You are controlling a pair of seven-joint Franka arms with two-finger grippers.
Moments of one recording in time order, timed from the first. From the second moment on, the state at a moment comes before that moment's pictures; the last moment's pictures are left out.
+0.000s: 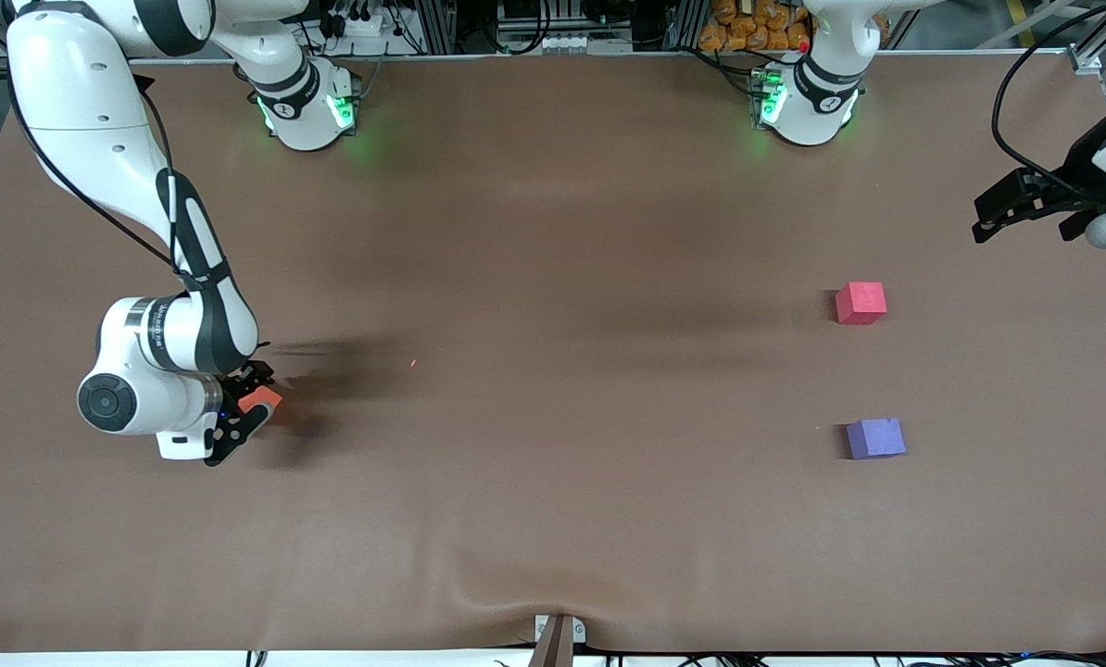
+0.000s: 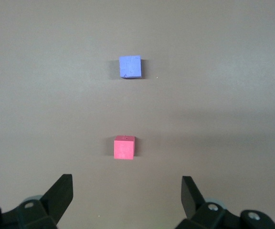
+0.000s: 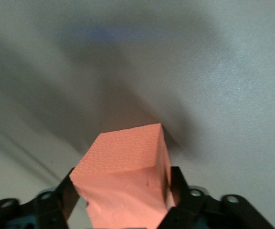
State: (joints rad) left arm 0.10 -0.06 -0.16 -1.62 0.01 1.59 -0.06; right arm 0.07 0.68 -0.10 -1.67 0.03 2.09 -0.82
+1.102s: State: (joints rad) left arm 0.11 -0.07 -0.16 -1.62 -0.02 1.59 -0.06; right arm 0.54 0.59 -0.09 -1.59 0.40 2.11 0.06
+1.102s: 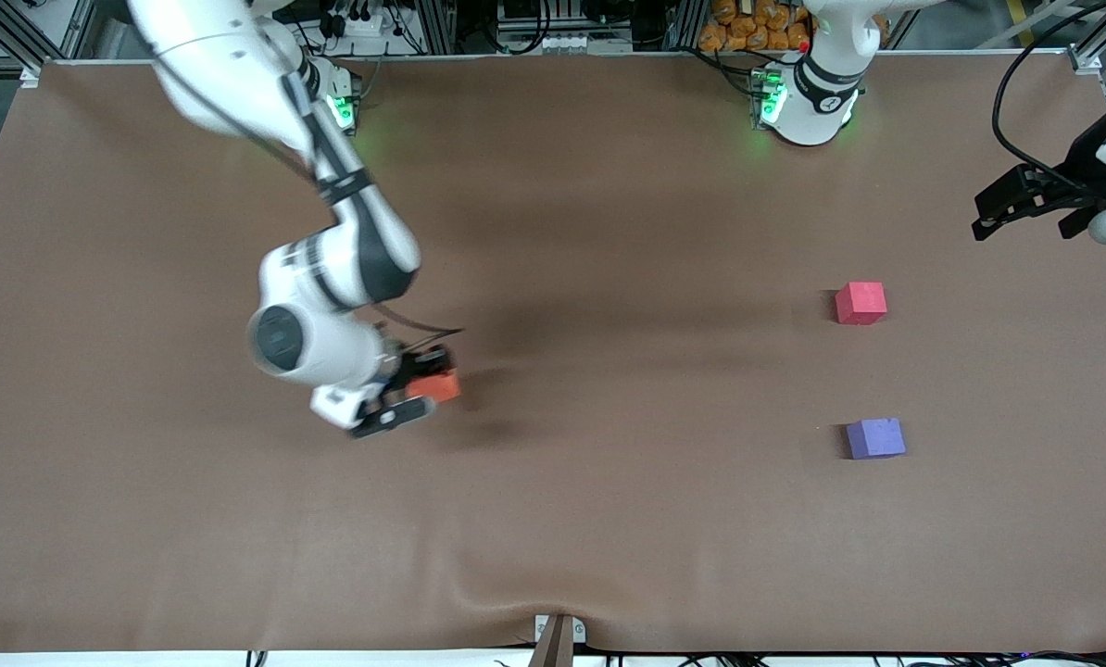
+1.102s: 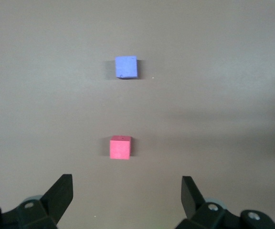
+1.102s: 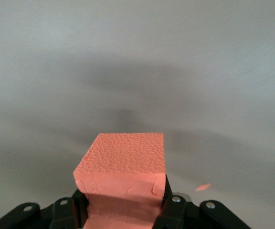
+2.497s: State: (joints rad) left arm 0.05 0.06 -0.18 -1.67 -0.03 1.59 -0.13; right arm 0.82 0.74 -0.09 -1.56 0.46 2.34 0.46
